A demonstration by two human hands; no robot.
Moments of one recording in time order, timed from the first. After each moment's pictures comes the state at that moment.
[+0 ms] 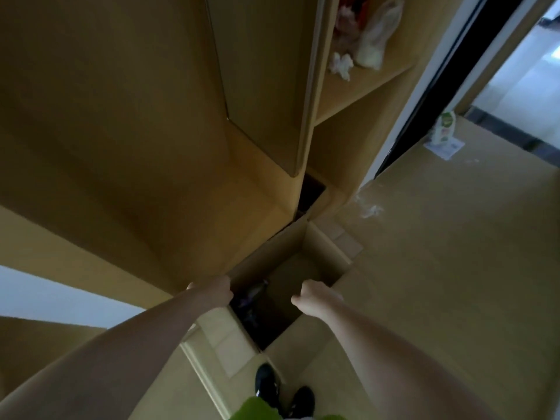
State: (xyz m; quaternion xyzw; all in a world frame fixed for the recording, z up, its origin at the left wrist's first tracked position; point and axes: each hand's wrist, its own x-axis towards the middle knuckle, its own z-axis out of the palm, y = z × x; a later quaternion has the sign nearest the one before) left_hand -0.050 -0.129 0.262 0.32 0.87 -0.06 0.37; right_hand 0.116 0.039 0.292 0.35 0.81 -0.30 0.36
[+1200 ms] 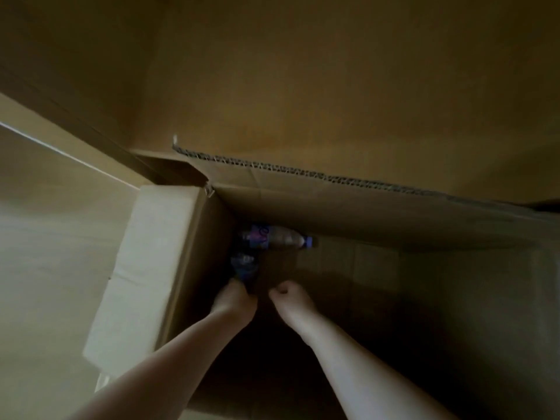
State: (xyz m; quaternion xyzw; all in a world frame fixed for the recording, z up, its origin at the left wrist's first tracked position) left_hand -0.001 -0.057 -0.249 -0.29 0.81 0.25 0.45; right_hand -0.008 0.063 -0.260 0.20 0.77 -0.35 0.50
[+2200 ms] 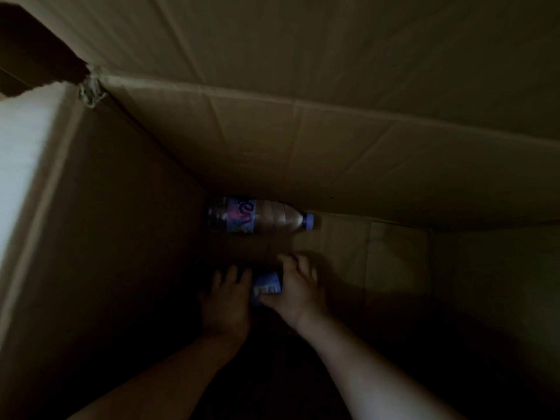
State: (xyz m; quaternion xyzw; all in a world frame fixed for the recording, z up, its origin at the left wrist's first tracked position) left_hand 0.032 -0.028 -0.388 -0.09 0.92 0.07 0.37; right_hand -0.001 0.095 -0.402 0.06 0.87 -0.25 0.43
